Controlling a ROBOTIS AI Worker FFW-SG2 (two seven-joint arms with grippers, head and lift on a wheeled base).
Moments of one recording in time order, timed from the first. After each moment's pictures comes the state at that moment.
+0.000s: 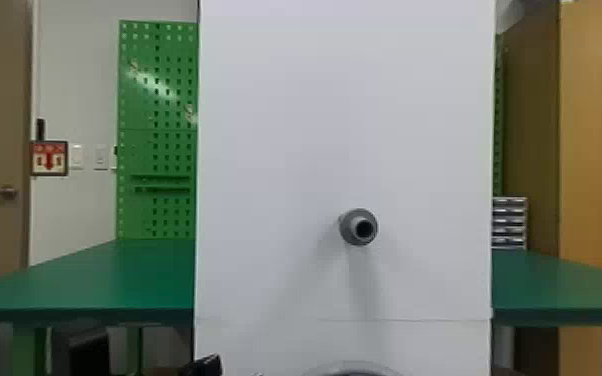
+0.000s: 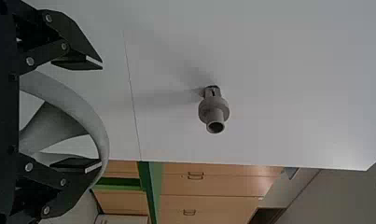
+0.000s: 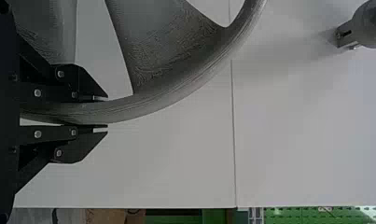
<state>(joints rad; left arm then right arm) -0.18 0.19 -0.05 -2.26 0.45 0.75 -0.37 -0.06 -0.05 0.08 -1.76 -0.12 0.21 -0.17</state>
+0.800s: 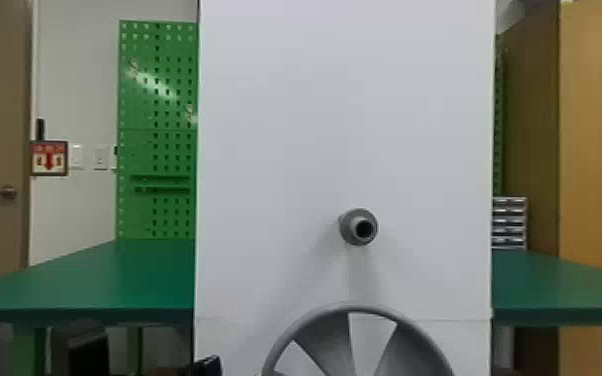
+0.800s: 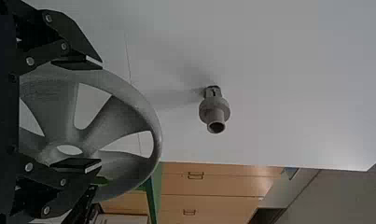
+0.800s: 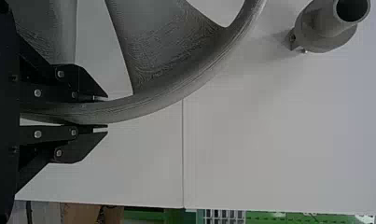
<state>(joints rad) -0.17 0.19 -0.05 -2.26 0.45 0.75 -0.37 -0.17 -0.05 0.06 -2.02 -0.10 0.60 -0.17</state>
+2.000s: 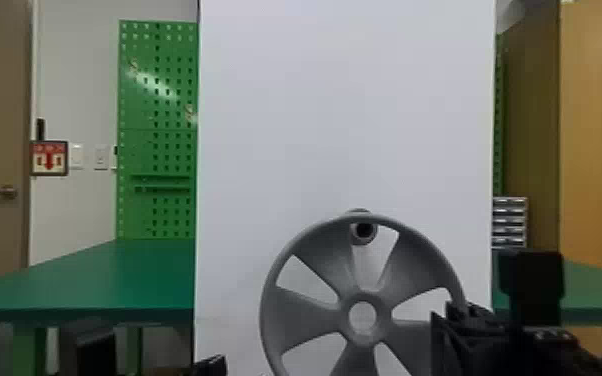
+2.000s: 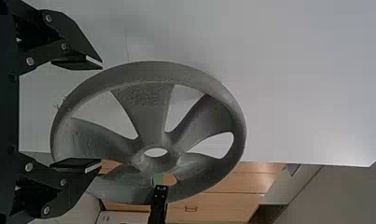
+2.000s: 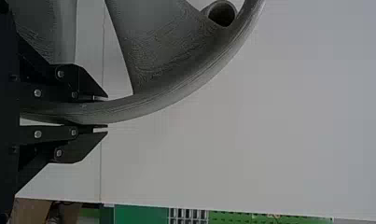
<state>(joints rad) -0.19 0.20 -0.06 -2.26 0.46 0.75 -0.37 -0.44 -0.08 0.04 -2.21 -0.13 1.03 -0.17</state>
